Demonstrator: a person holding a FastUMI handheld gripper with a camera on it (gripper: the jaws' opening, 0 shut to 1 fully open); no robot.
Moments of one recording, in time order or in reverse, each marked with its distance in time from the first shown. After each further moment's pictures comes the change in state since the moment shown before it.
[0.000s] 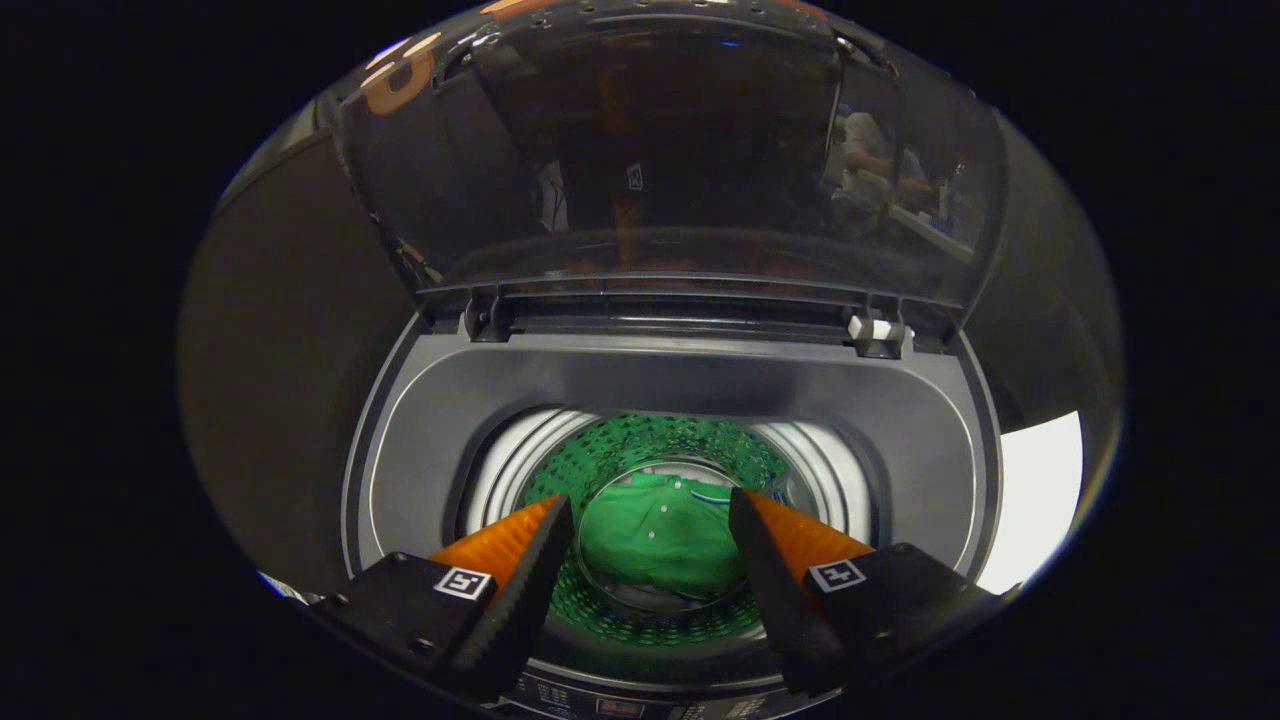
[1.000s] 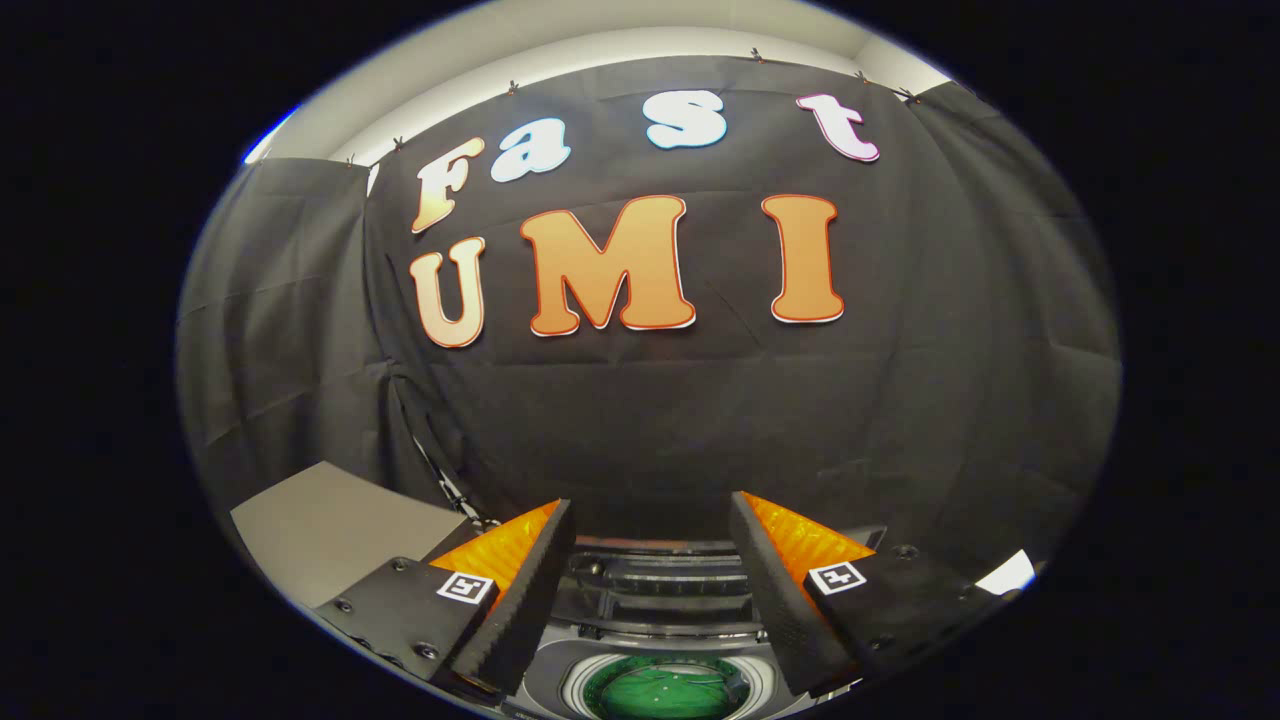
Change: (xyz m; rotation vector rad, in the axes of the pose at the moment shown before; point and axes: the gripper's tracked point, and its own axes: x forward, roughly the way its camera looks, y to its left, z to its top) arm -0.241 0.036 0.303 -0.056 -0.719 0.009
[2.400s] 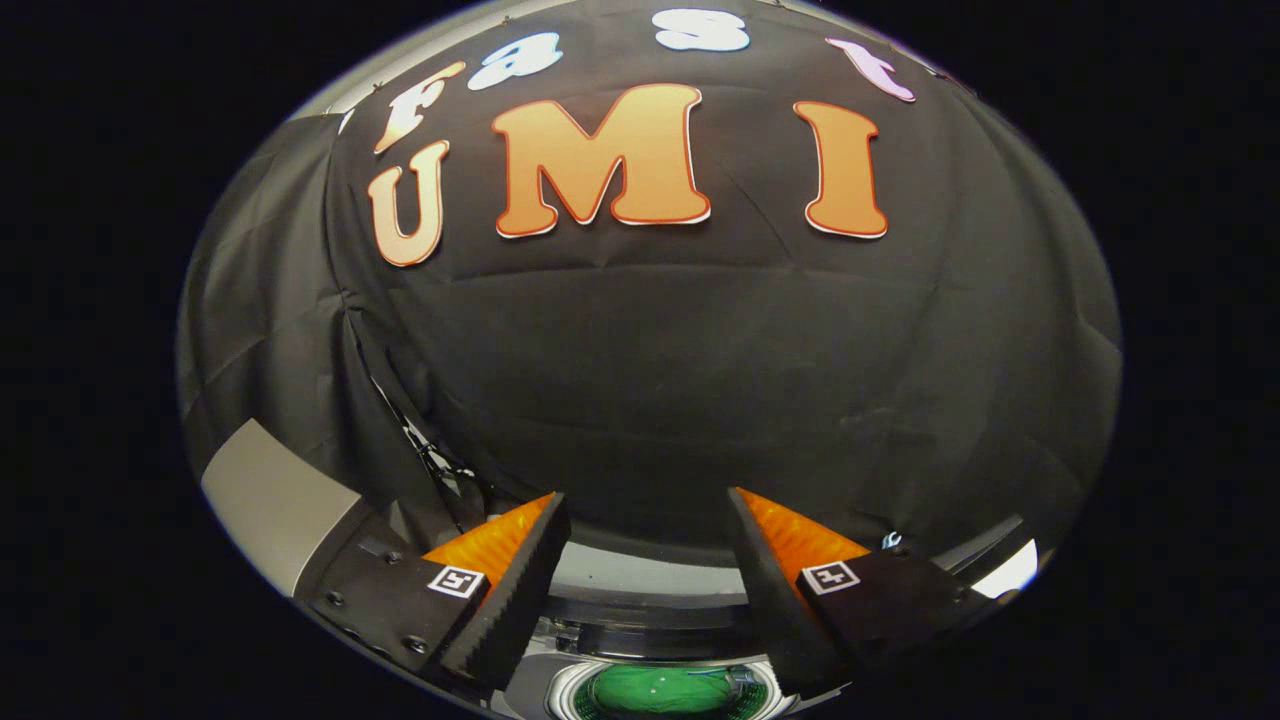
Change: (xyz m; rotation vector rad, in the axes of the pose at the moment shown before) arm 0.110 0.009 -0.093 -0.027 0.185 -0.028
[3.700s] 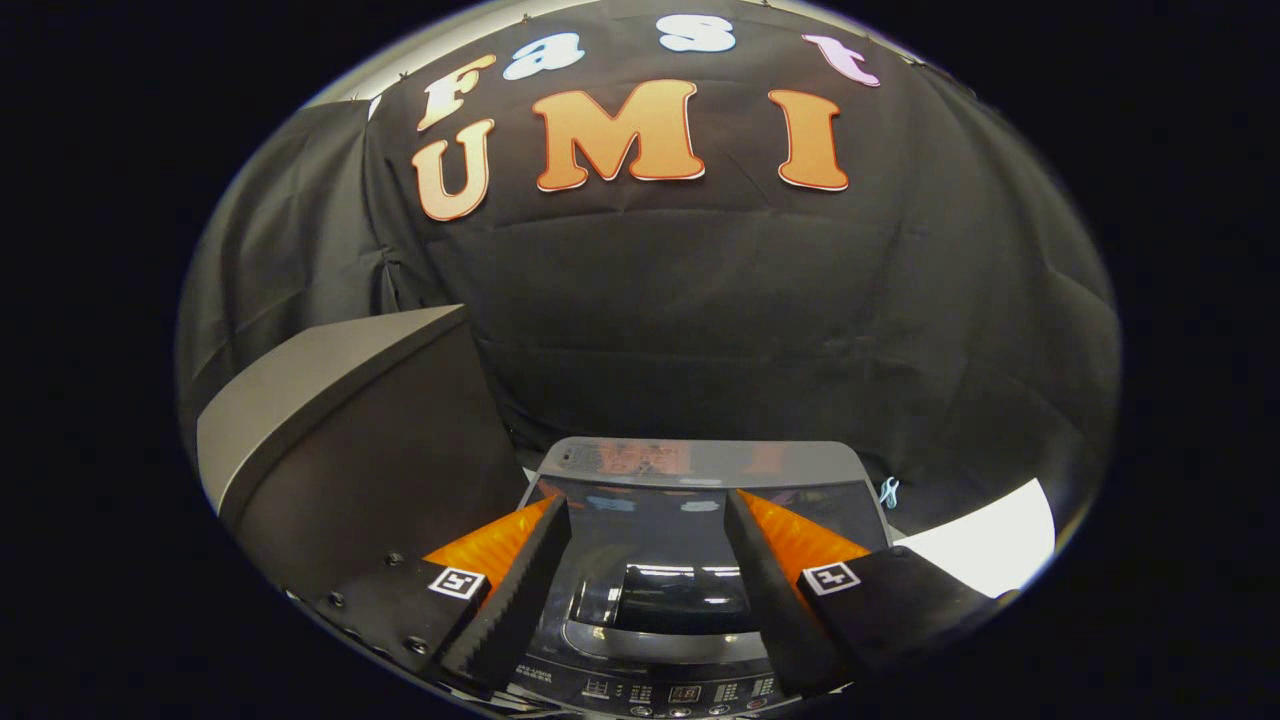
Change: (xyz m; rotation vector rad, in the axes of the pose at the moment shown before) arm -0.133 0.022 -0.133 0.024 0.093 0.023
